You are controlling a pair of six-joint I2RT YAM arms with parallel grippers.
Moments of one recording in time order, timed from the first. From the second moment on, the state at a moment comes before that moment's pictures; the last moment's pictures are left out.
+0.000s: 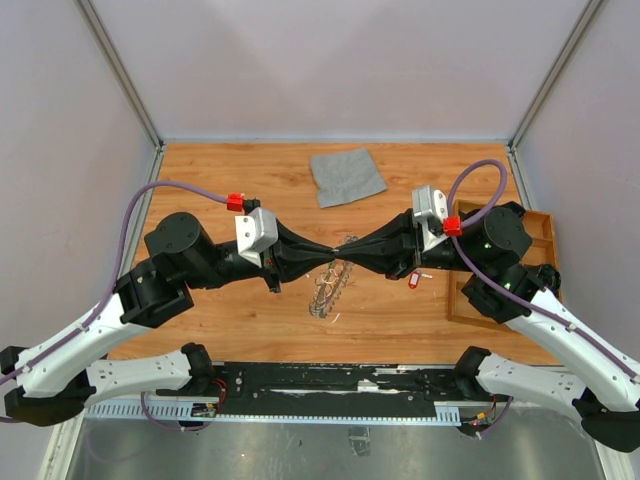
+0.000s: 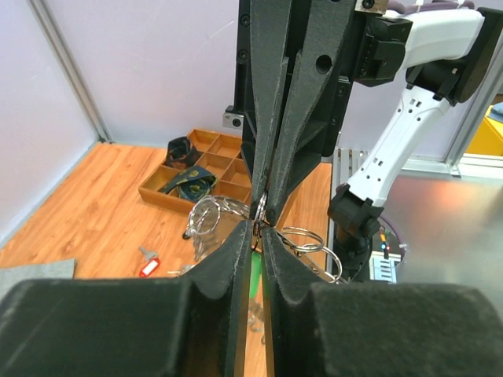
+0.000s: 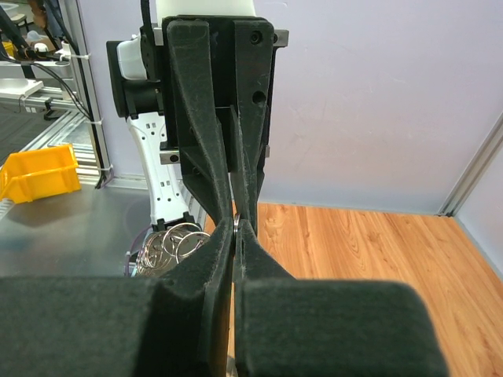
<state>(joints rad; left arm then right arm) -1.05 0.88 1.21 -0.23 0.31 0.04 0.87 0.89 1.08 0.13 -0.71 0.07</state>
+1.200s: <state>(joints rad) -1.05 1.05 1.39 -0.70 0.18 0.23 0.87 0.99 1.25 -0.45 -0.56 -0.15</state>
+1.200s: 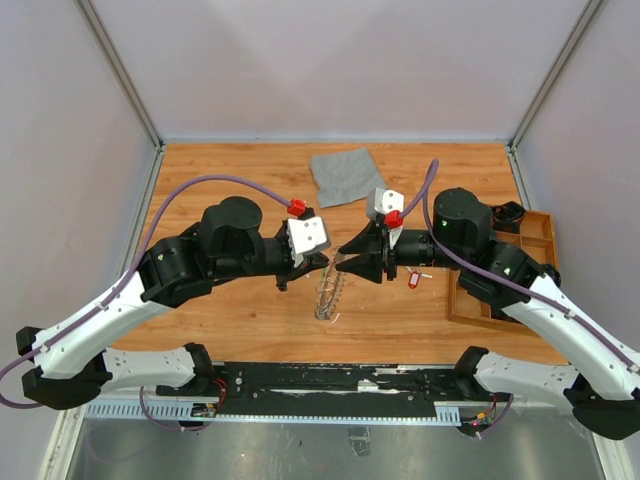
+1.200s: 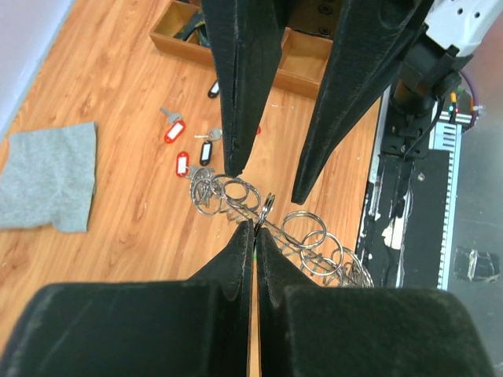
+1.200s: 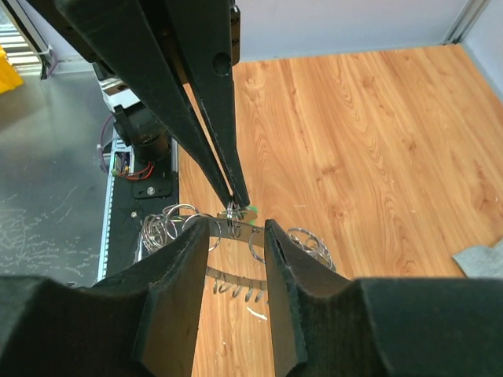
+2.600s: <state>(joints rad) -1.05 1.03 1.41 -0.68 0.19 0.23 0.87 0.99 1.25 -0.41 -0.63 -0.16</state>
